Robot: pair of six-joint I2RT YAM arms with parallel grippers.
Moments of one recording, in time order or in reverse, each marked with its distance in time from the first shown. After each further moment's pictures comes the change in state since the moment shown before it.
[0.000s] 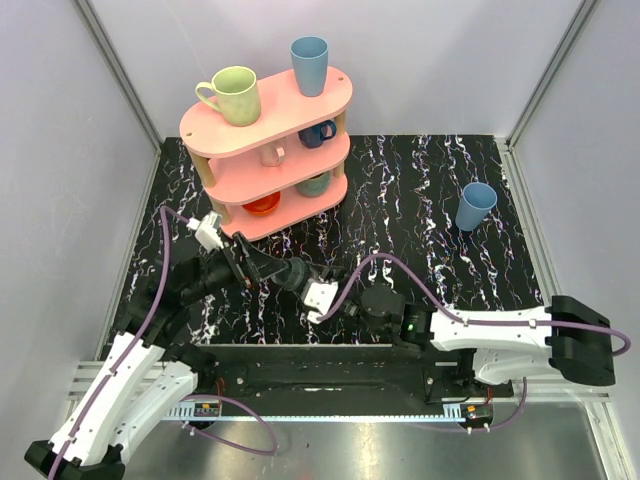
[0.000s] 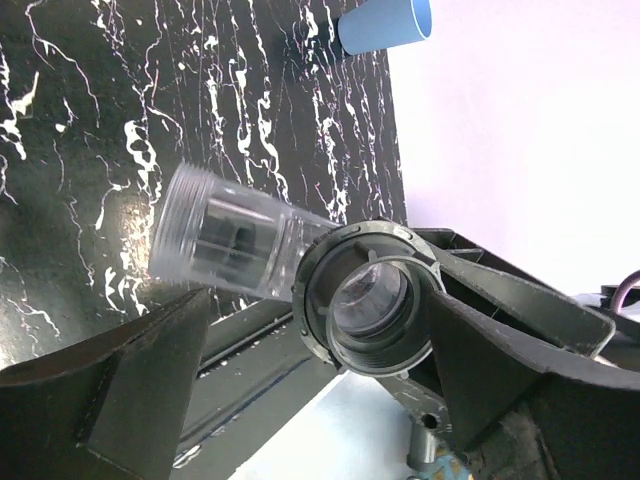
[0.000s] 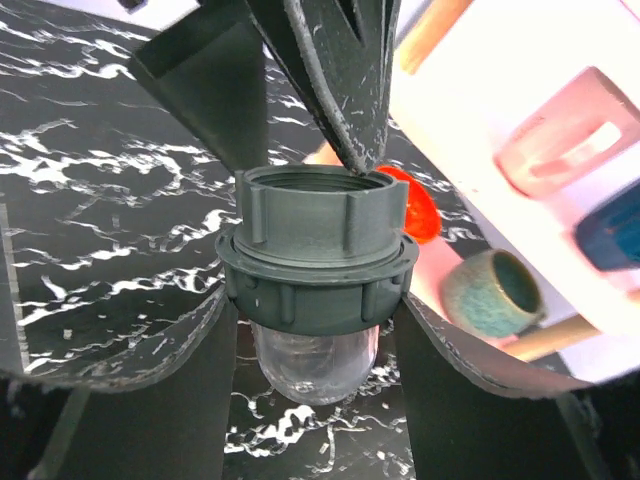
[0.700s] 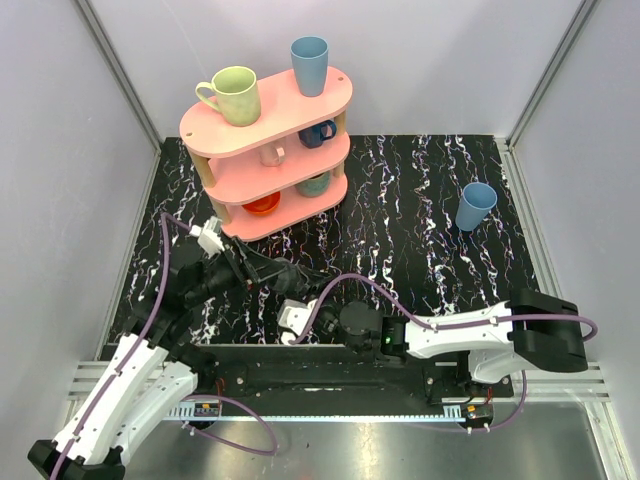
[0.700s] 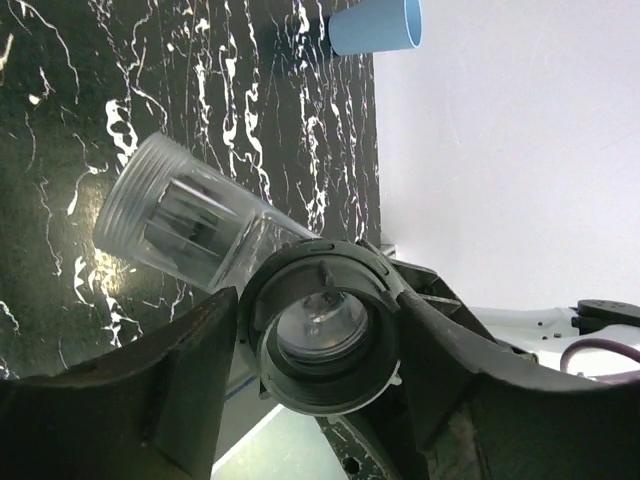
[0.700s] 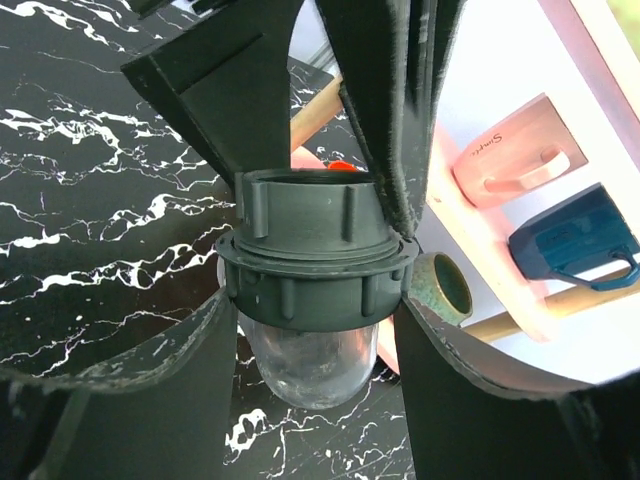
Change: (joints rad) left arm 0.000 -0.022 -0.075 0.056 0.011 -0.155; right arm 0.131 0.195 0.033 0.200 0.264 -0.249
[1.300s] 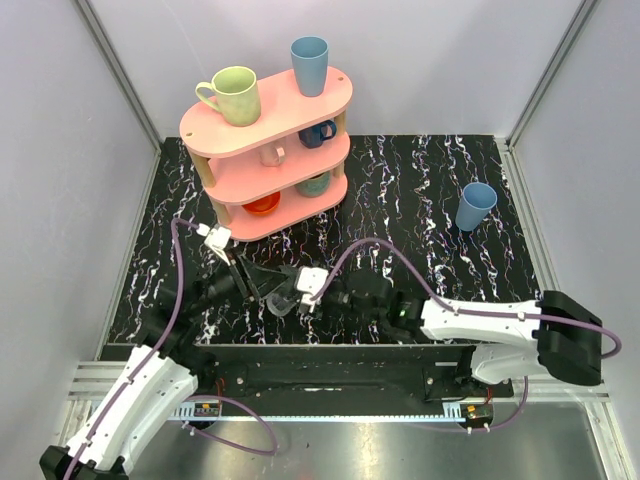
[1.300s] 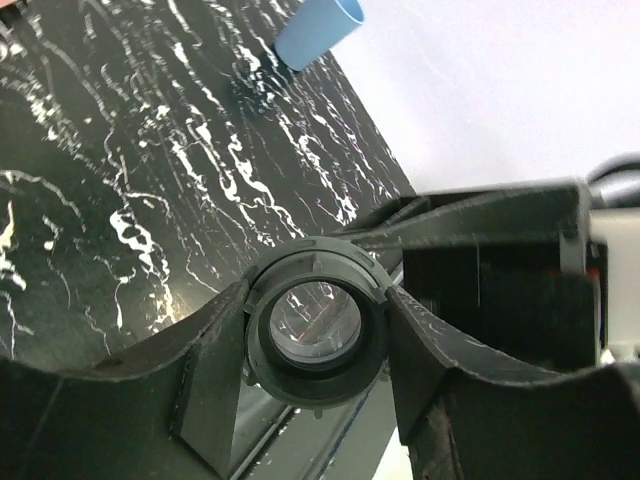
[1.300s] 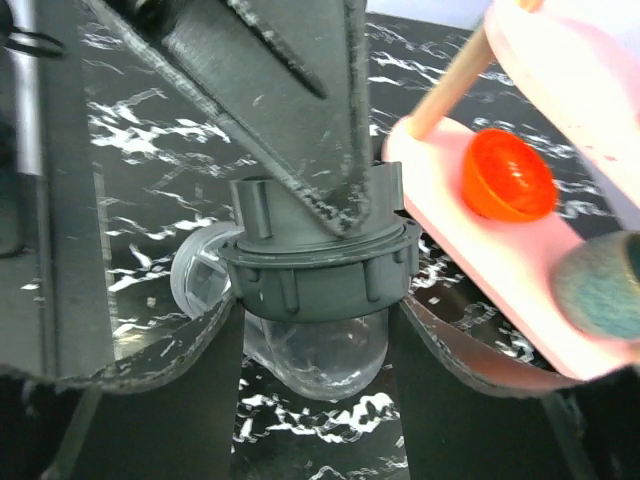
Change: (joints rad) left arm 0.010 -0.121 -0.224 0.351 0.111 0.311; right arm -0.167 -0.081 0.040 -0.304 -0.349 0.347
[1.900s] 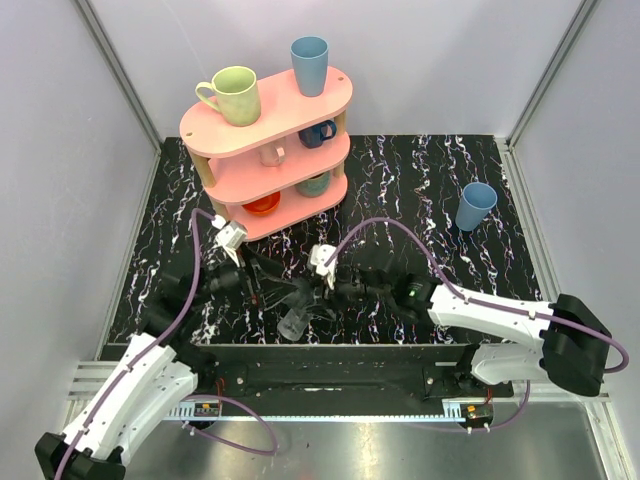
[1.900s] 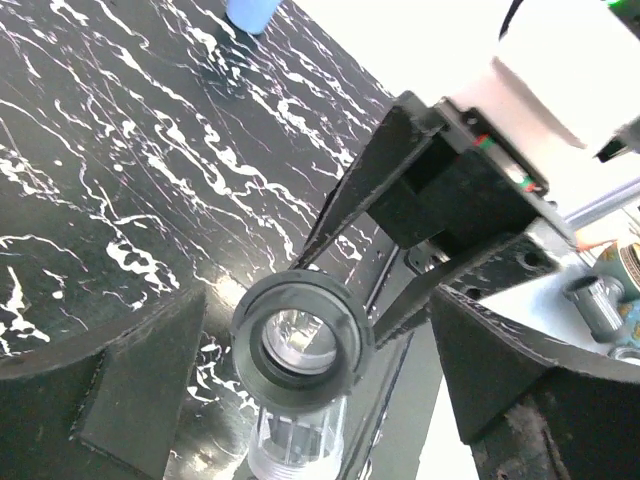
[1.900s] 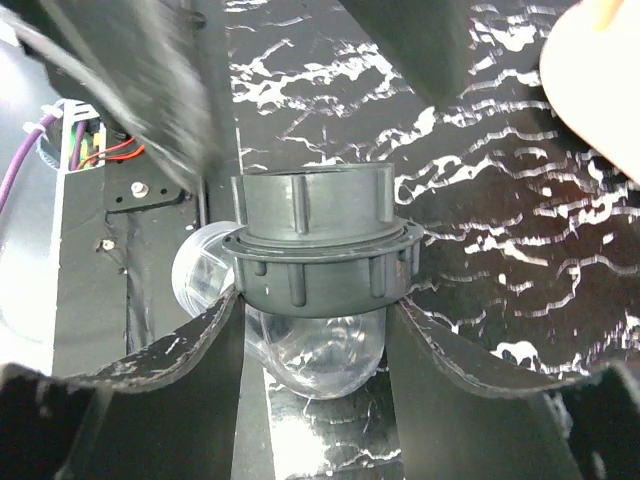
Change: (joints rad) left arm -0.008 0.117 0.068 0.027 0.203 0.303; right arm -0.202 -0.060 0.040 -0.259 -0.503 0.298
